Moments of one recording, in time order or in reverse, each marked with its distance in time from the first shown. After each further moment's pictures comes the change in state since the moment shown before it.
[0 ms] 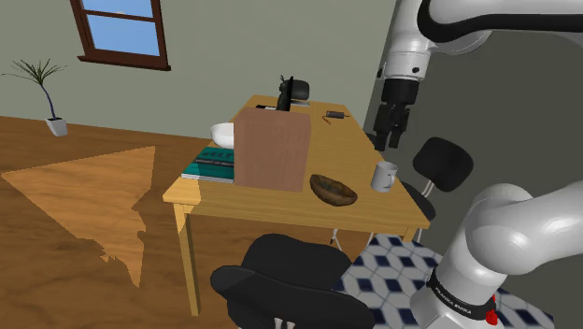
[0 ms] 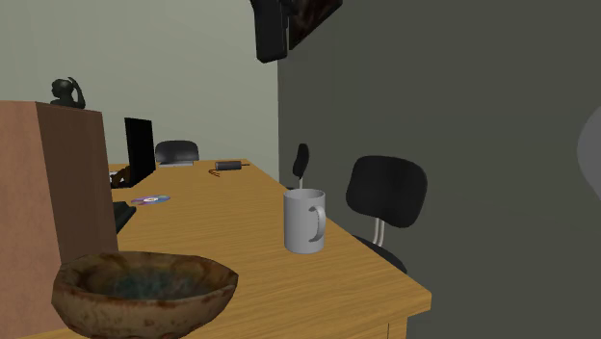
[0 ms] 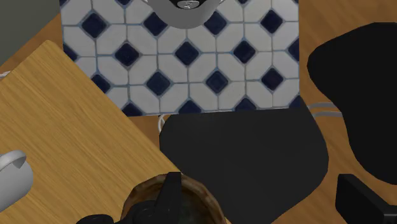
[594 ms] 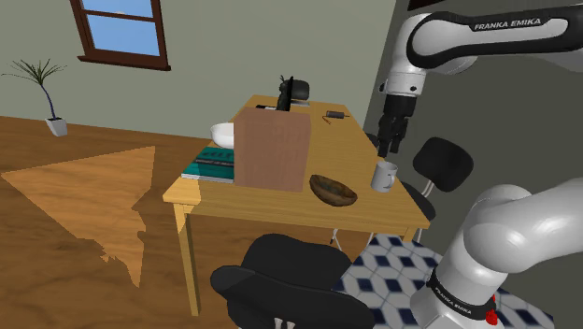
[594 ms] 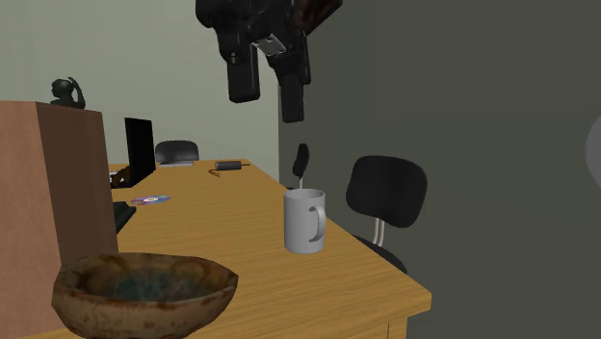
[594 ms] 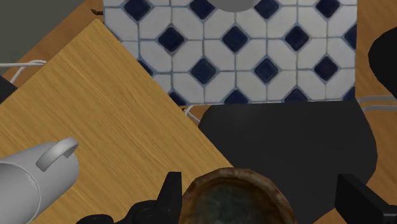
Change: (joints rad) arm -0.055 0.059 -0.126 -0.063 -0.136 0.126 -0.158
